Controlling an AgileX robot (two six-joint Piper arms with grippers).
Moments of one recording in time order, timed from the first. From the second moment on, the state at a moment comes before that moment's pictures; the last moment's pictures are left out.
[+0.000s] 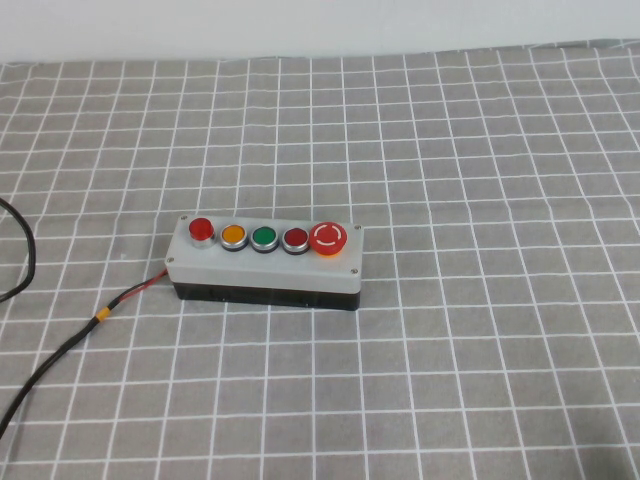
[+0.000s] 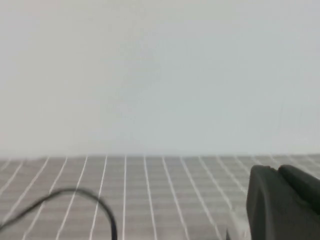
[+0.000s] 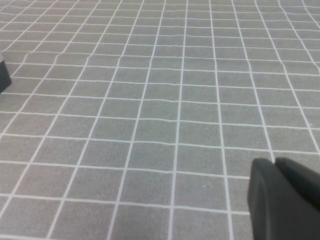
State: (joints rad) right arm 0.08 -0.01 0.03 0.15 0.34 -0.11; left arm -0.15 0.03 0.02 -0.01 -0.14 0.05
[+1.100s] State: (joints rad) right arm 0.08 -0.01 0.03 0.15 0.34 -0.11; left arm -0.13 -0.01 0.03 0.05 0.39 -0.02
